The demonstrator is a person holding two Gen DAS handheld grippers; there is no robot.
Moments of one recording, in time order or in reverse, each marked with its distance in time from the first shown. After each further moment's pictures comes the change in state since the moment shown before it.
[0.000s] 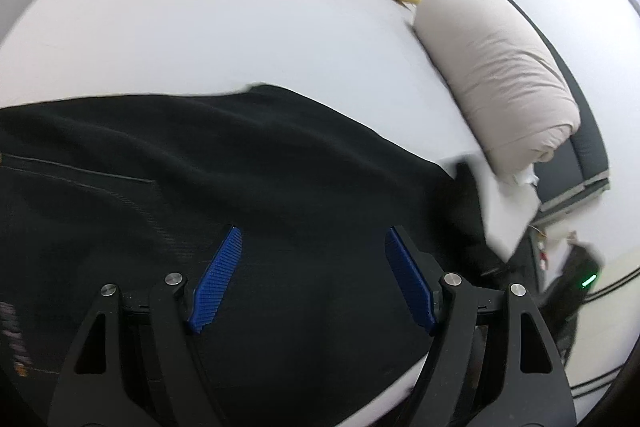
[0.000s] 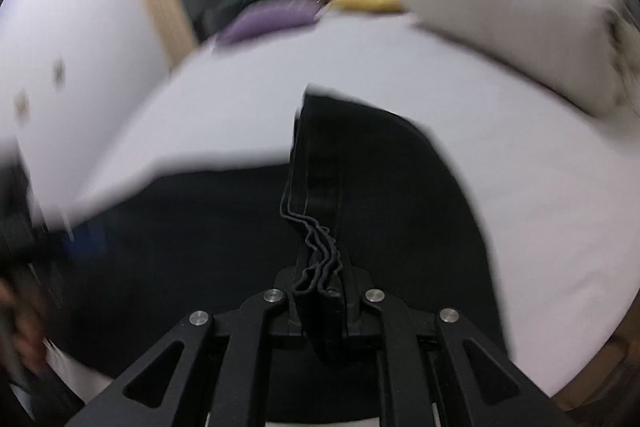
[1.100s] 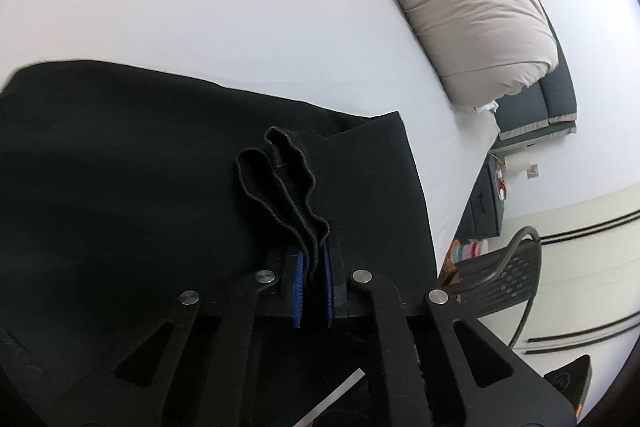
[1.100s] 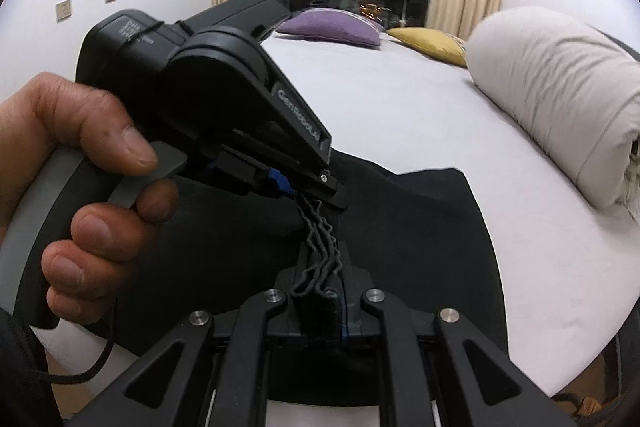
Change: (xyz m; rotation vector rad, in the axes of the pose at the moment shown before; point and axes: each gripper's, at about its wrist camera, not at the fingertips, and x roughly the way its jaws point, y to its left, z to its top) left arm 0.126 -0.079 0.059 0.065 0.337 -0.161; right arm -0.017 0.097 -0.002 -0.286 -0.103 -0.055
